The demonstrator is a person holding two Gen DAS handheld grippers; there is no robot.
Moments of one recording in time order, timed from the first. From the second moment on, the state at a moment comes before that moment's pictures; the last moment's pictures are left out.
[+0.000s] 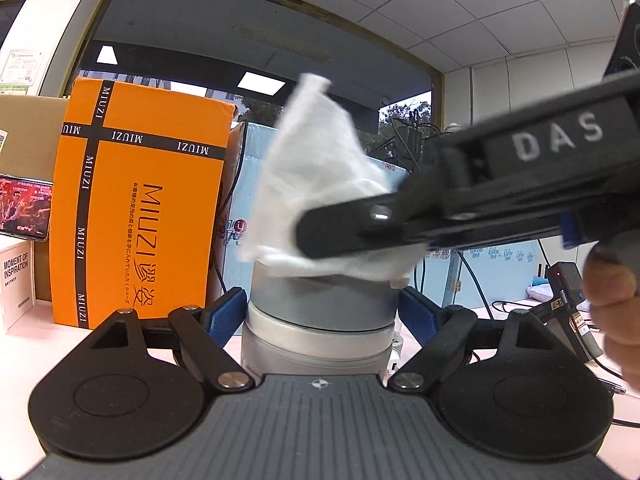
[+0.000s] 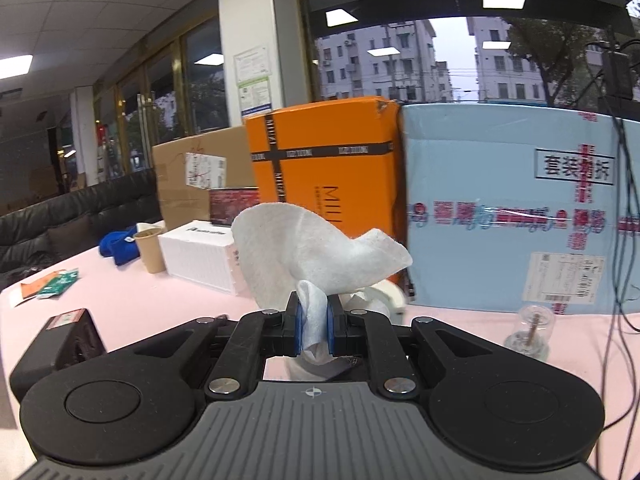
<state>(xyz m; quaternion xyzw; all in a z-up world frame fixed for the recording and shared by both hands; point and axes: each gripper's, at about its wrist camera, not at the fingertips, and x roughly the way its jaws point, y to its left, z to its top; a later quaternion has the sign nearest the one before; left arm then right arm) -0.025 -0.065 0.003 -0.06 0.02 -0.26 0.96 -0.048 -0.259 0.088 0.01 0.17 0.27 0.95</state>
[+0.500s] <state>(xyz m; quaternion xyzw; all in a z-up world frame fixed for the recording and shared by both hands) -0.024 -0.067 0.003 -0.06 0.02 -0.26 0.97 -0.016 -0.284 0.076 0.10 0.15 0.26 0.95</state>
